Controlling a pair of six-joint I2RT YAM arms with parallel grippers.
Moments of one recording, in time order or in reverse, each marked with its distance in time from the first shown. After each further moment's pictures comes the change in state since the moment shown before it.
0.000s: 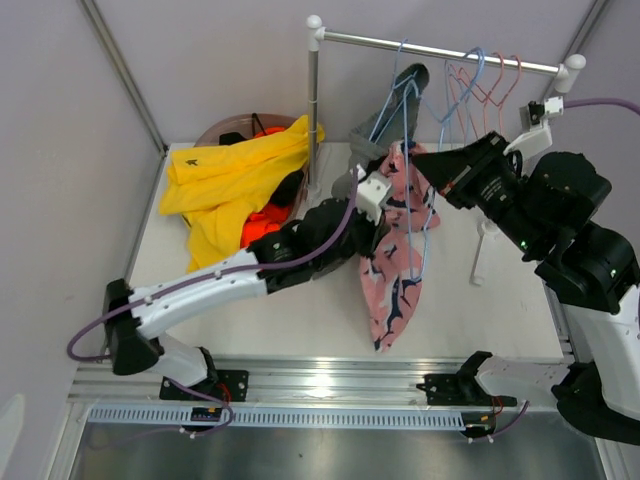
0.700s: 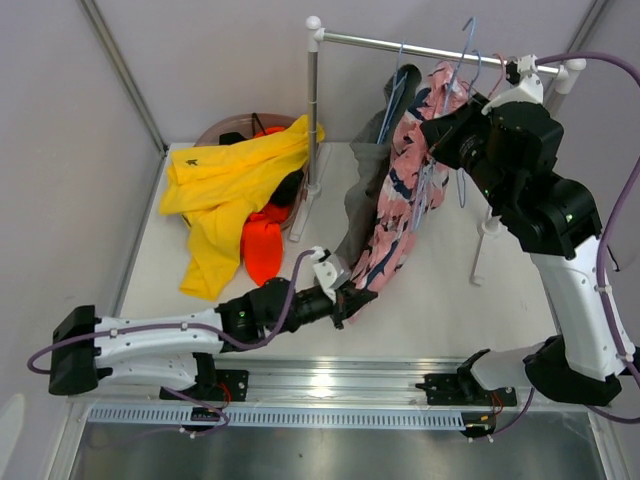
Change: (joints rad) left arm -0.206 -0.454 -0.781 0.582 0.157 0.020; right arm -0.134 0.259 0.254 -0.076 0.178 -0.253
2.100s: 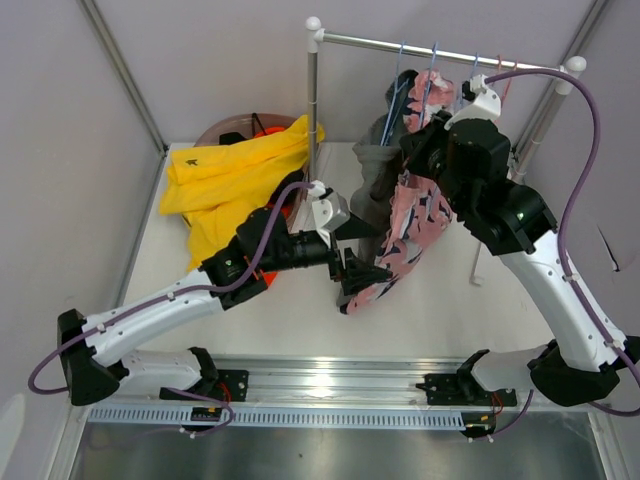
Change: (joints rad) left arm 0.291 0.123 0.451 -0.299 0.471 0.026; right arm 0.055 -0.048 -0.288 0.201 0.064 -0.058
